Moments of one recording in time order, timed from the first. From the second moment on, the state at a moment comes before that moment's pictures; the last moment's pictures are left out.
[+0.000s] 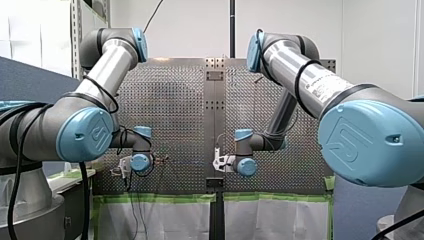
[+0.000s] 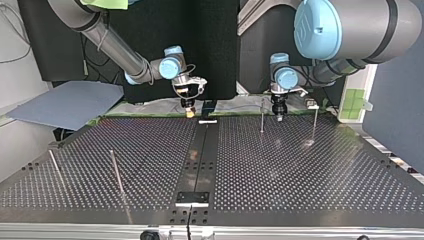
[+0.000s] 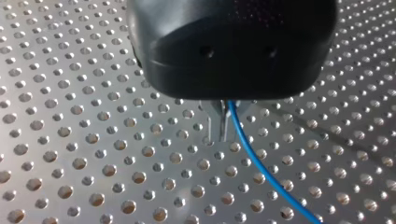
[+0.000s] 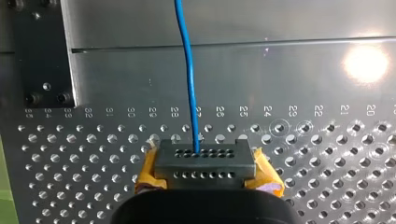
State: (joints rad) left arm -0.03 -2.37 -1.89 -2.14 -1.71 -1.76; right arm 2.18 -0.57 1.44 -0.77 1.58 1.63
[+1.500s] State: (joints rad) left arm 0.01 -2.29 -2.04 -2.36 -1.46 -1.74; right arm 2.17 -0.57 1.42 -0.72 1.58 1.60
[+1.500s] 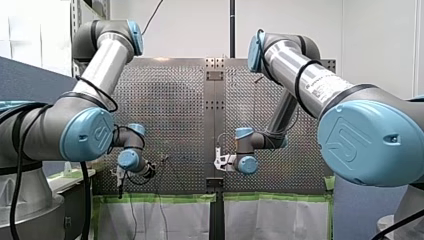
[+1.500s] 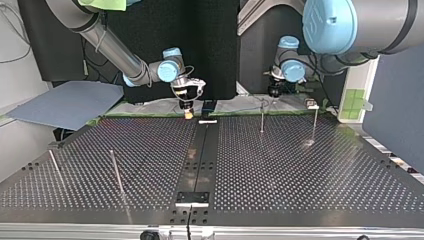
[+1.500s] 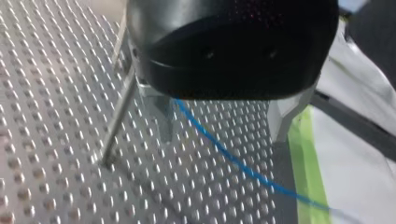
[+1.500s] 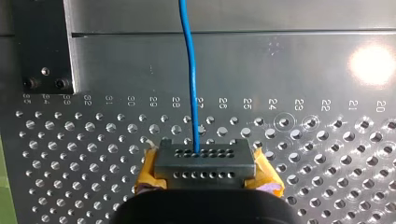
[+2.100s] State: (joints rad) left arm -0.02 -2.10 -2.22 -2.27 -1.46 -1.72; right arm 2.17 -0.57 1.42 -0.69 1.59 1.60
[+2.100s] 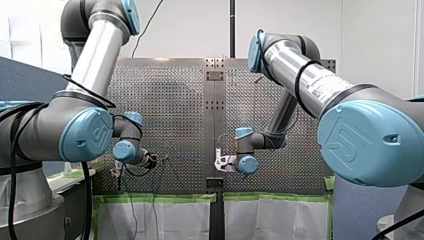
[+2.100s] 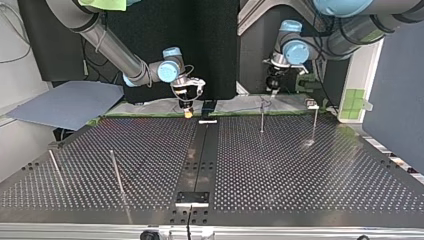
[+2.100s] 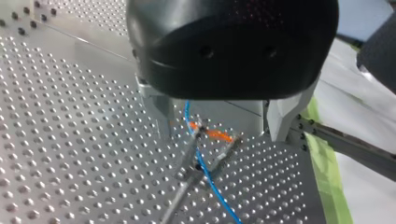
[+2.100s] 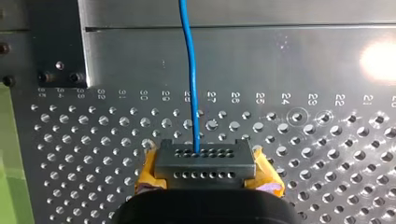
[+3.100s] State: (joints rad) left arm -0.20 -2.16 -2.27 -2.01 -1.63 -1.76; right arm 2.17 -0.57 1.42 -0.69 1.60 1.62
